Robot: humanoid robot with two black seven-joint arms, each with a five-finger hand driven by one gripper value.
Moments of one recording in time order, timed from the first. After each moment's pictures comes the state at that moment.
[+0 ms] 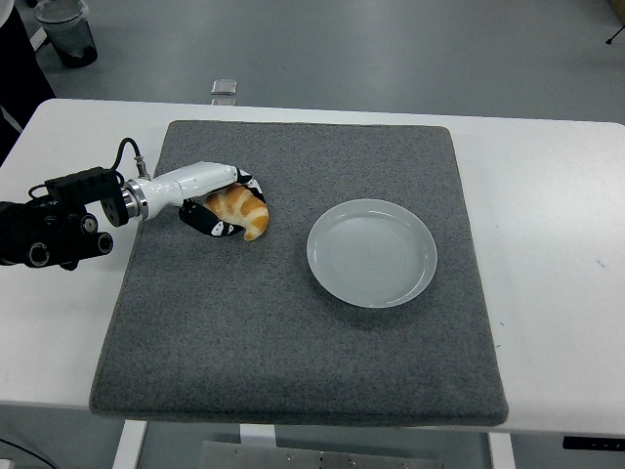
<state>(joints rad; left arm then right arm) -1.17 0.55 0.40 -0.99 0.87 0.33 -0.51 0.04 0.00 -0.14 0.14 0.04 -0.02 -0.06</state>
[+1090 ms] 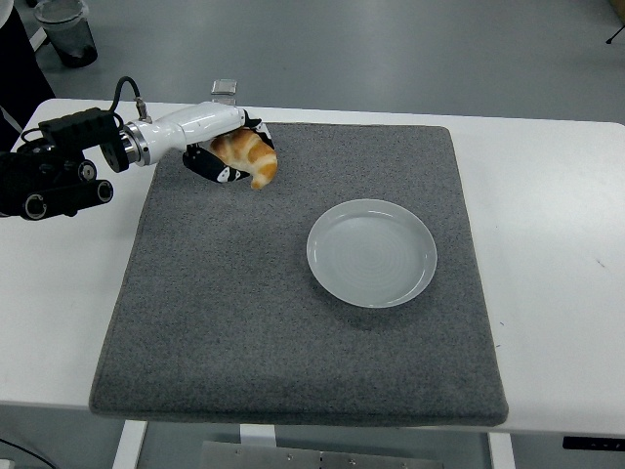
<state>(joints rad) -1.33 0.56 0.41 -0.96 0.89 0.33 -0.54 0.04 0.00 -0.14 0.14 0.04 -0.02 -0.06</state>
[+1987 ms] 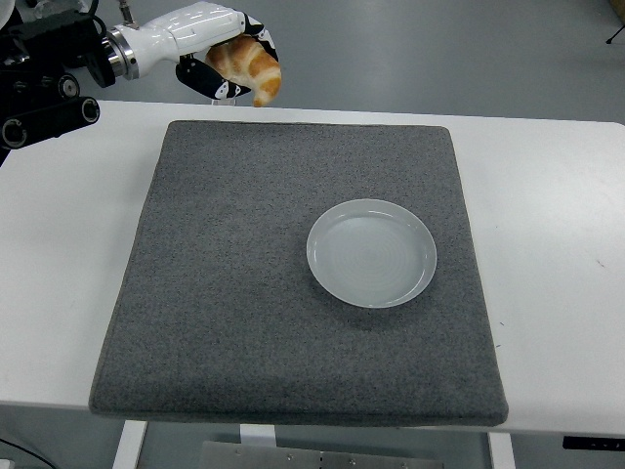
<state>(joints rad) -1.51 0.57 0.41 -0.92 0.89 0.30 -0.55 0.04 0.00 -0.14 0.14 0.04 -0.02 -0.06</state>
